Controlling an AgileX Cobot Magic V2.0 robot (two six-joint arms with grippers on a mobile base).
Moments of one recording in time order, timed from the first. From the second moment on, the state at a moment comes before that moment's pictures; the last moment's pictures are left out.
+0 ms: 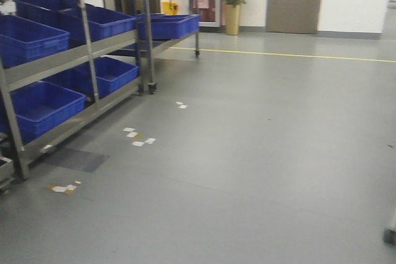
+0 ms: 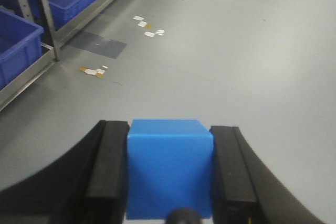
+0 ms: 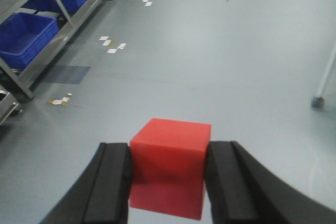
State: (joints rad) left arm -0.11 0.45 -0.38 0.11 0.42 -0.27; right arm 0.07 0.43 -0.42 0.08 0.44 0.24
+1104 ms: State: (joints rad) left arm -0.11 0.45 -0.38 0.11 0.42 -0.27; right arm 0.07 0.43 -0.42 0.08 0.44 0.24
